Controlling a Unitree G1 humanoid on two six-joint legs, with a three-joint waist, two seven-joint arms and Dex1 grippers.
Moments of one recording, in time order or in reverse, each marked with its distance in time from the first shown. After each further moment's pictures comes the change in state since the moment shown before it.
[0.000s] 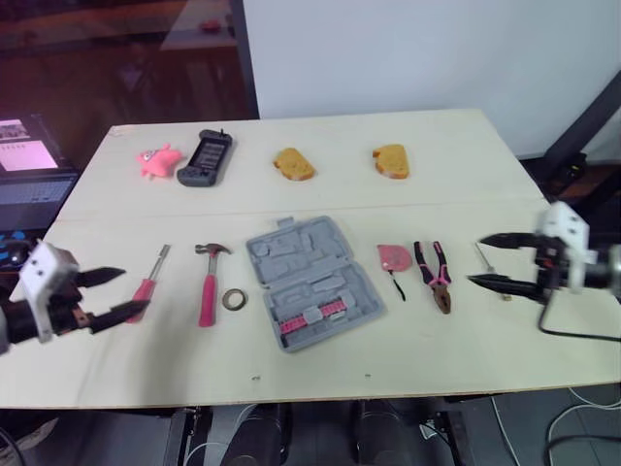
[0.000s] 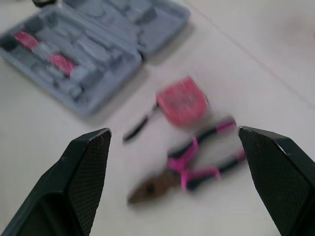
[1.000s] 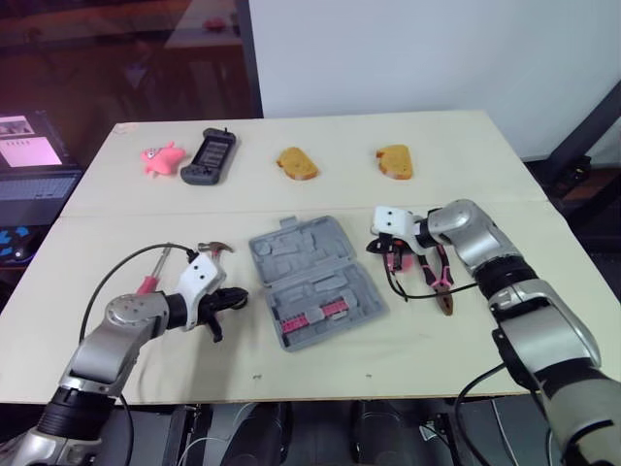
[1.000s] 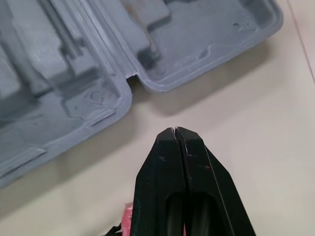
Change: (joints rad) left arm -0.316 -0.185 -0.537 0.081 0.265 -0.027 0.212; right arm -0.624 0.442 0.505 0.828 -0.541 -0.411 -0.142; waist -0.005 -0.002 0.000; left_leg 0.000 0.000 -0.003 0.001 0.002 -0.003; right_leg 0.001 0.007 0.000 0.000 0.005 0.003
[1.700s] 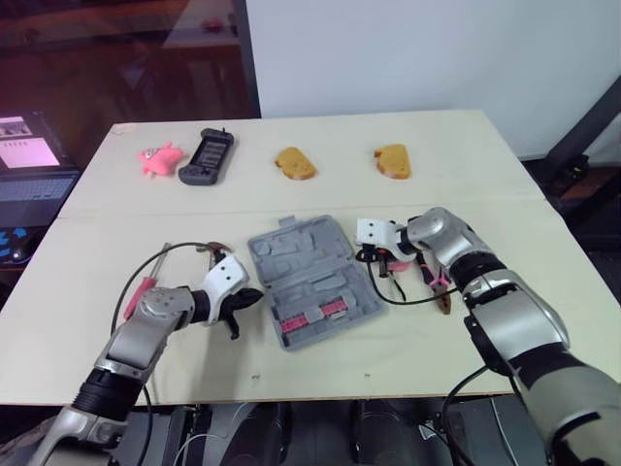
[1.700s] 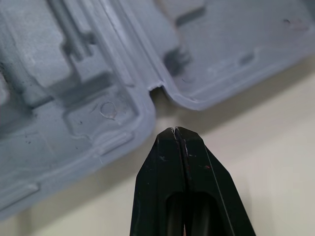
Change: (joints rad) left arm -0.100 -0.072 -0.129 0.129 0.131 -0.094 0.006; right arm -0.070 0.119 0.016 0.257 -0.109 -0.140 -0.063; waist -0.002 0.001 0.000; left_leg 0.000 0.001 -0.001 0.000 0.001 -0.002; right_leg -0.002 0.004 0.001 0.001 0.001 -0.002
